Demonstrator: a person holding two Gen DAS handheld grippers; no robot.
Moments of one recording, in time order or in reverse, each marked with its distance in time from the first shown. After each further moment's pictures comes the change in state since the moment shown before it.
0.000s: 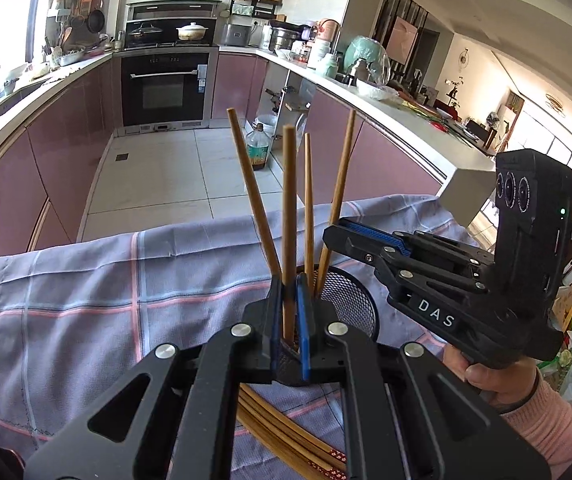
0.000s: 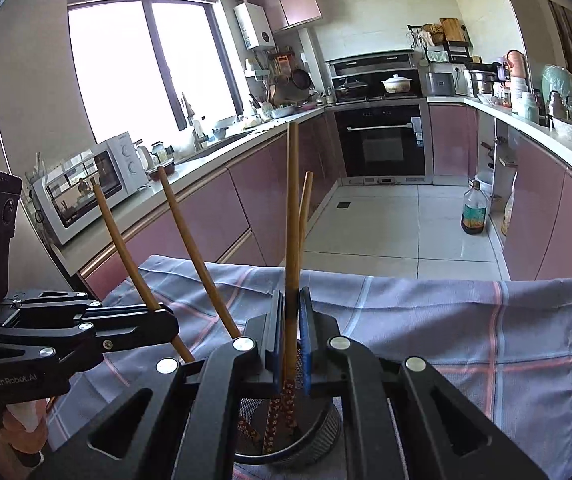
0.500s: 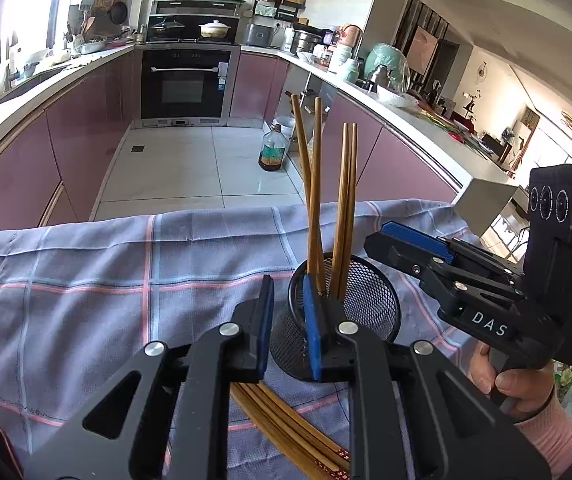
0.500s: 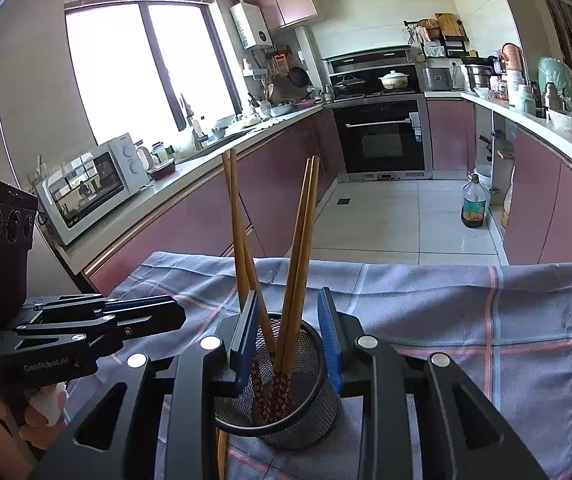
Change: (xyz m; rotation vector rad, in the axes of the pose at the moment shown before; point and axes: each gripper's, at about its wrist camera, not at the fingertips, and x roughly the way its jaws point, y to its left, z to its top) left arm 0.004 0.020 -0.018 -0.067 -0.026 0.043; right arm -0.016 -0.001 -0.010 0.015 0.001 0.016
